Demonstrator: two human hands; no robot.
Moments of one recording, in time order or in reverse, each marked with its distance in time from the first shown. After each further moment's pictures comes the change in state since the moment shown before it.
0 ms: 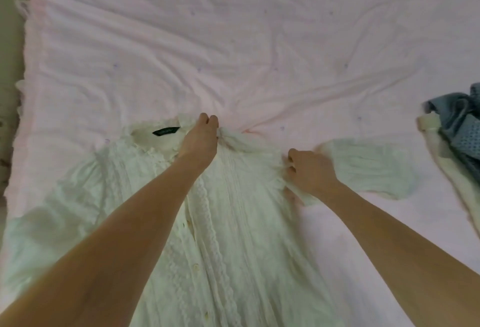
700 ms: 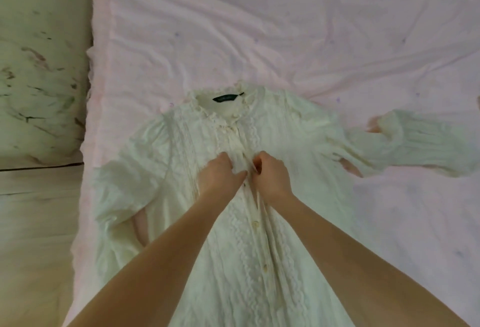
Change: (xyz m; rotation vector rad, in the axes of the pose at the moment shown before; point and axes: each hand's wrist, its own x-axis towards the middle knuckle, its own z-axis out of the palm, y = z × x) left_hand -0.152 -0.064 0.005 -0.143 -0.161 -0.422; right_hand -0.051 -0.203 0.056 0.686 0.072 0.052
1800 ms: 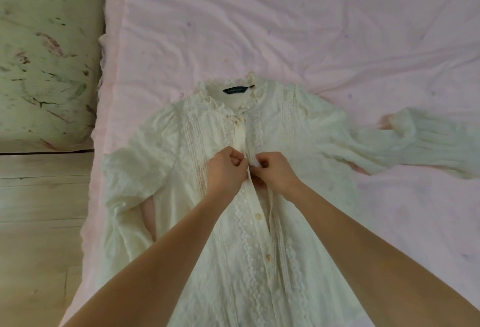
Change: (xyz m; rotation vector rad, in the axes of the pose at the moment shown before) left_hand -0.016 -0.010 0.001 -0.654 0.086 -0.046; right_hand 0.004 0.005 0.005 0.311 -0.221 0.001
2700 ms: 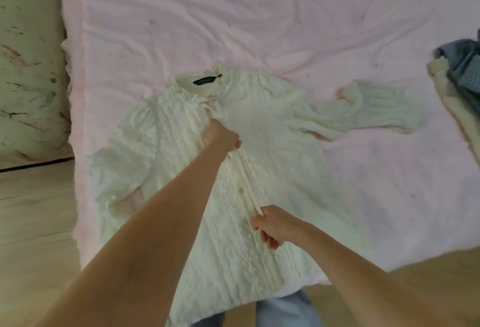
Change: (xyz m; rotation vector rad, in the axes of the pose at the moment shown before) left_hand 0.024 0.052 0.023 -0.091 -0.204 -0.302; right_hand -0.145 0.021 0.002 -0.053 -0.423 0.528
